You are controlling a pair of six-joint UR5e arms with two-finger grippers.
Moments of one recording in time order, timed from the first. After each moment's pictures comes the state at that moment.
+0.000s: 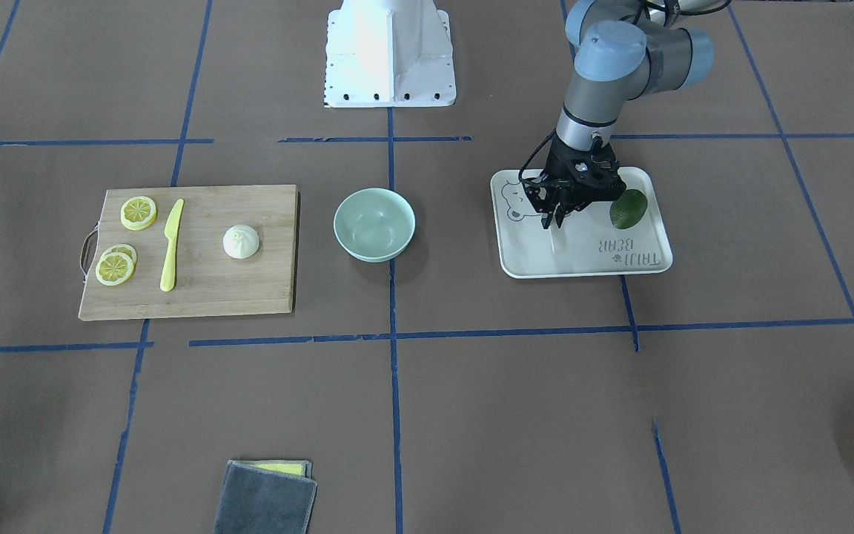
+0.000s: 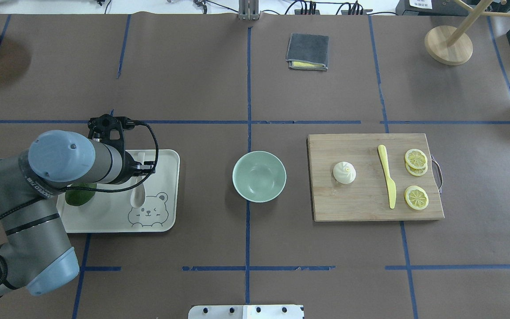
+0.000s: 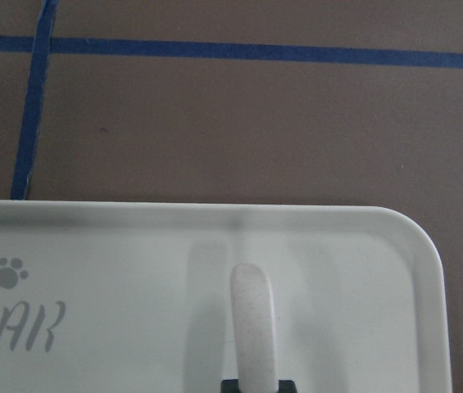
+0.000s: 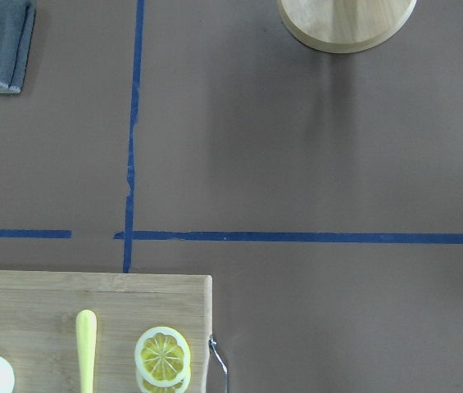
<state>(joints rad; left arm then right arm) -0.55 -1.86 -1.90 -1.83 -1.72 -1.25 1.34 -1.51 1.89 -1.45 2.43 0.55</state>
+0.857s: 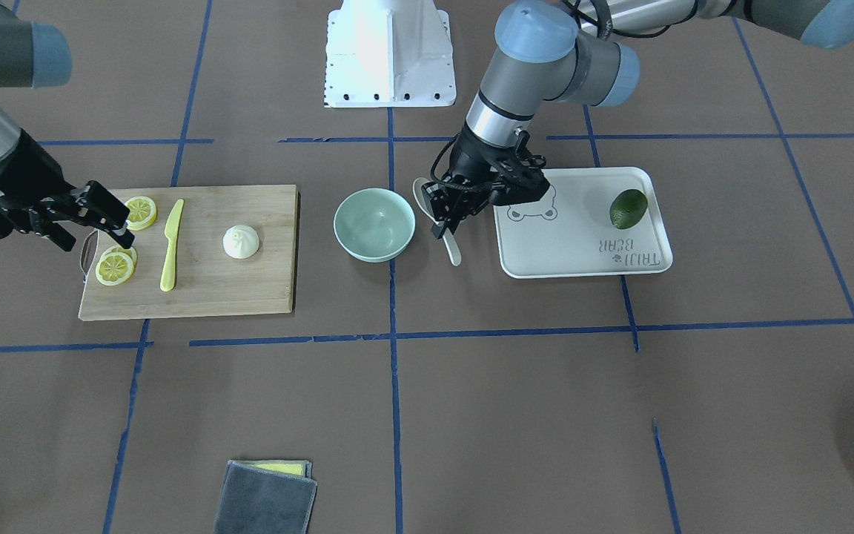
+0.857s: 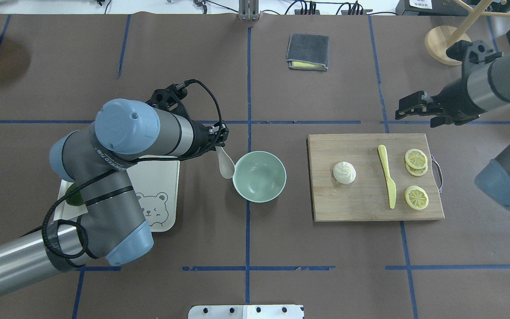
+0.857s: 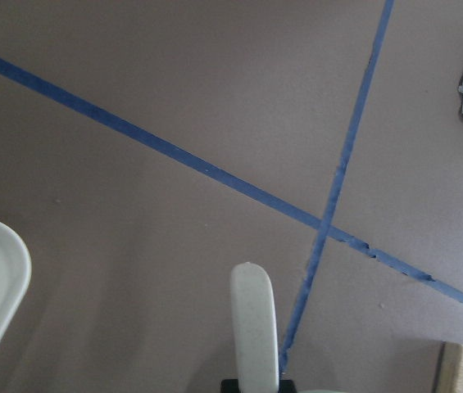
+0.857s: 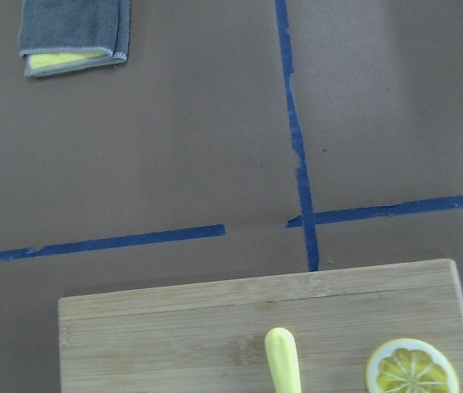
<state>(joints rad) -0.53 -2.18 -1.67 -2.04 -1.74 -1.75 0.91 -1.40 1.90 -1.21 2.11 1.14</state>
